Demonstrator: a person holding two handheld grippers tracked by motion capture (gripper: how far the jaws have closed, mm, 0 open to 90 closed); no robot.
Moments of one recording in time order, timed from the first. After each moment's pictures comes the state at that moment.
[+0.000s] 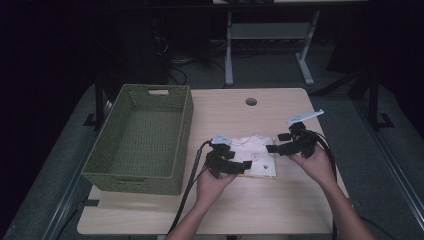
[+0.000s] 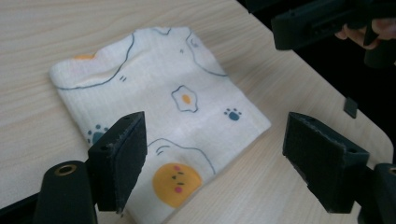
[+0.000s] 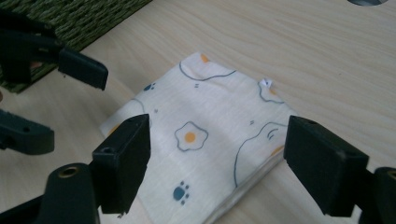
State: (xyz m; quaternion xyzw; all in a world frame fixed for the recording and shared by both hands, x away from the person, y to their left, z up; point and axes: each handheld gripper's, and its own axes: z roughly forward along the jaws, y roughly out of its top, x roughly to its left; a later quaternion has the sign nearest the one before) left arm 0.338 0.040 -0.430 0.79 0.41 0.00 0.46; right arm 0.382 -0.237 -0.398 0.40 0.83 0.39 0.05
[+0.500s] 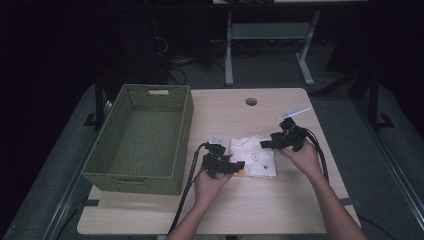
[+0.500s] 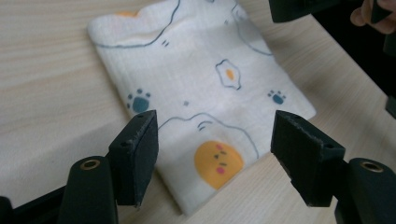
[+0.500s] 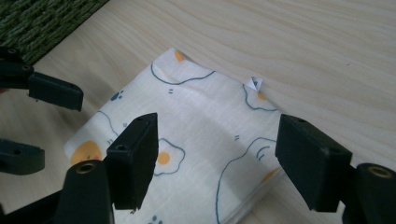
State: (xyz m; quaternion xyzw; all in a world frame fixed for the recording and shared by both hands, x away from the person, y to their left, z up) left arm 0.345 0.049 -0.451 0.78 0.45 0.00 0.43; right arm 0.416 -0.223 -0.423 0.43 0.82 0.37 0.03
